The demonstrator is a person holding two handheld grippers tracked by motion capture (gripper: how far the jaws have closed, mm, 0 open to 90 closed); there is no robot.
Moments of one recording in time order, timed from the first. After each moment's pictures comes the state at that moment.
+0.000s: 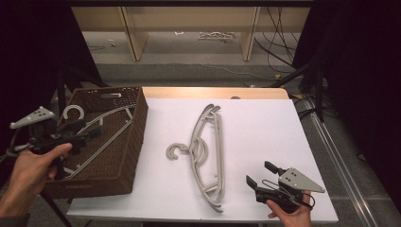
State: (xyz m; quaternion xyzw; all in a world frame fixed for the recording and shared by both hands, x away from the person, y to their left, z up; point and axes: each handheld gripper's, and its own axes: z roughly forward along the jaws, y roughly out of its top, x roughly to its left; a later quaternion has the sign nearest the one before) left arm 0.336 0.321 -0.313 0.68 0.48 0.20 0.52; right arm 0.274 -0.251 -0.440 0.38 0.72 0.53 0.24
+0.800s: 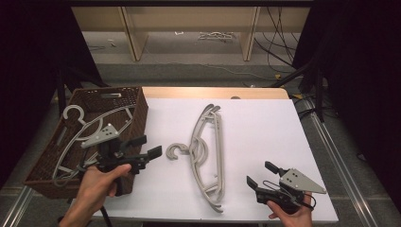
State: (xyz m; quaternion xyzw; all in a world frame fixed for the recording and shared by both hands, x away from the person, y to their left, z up) left arm 0.318 0.187 -0.349 0.70 0.41 0.09 0.58; right arm 0.271 -0.253 -0.437 0.38 0.72 0.53 0.24
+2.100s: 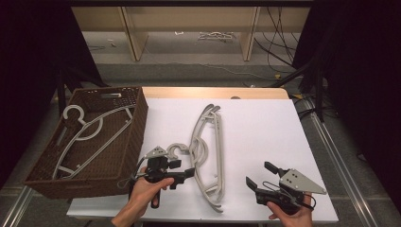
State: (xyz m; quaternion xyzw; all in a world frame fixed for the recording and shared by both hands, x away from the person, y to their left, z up) left arm 0.346 0.114 -0.459 0.74 0.45 -0.01 0.51; right arm 0.270 -0.250 -0.436 0.37 0.72 0.54 0.24
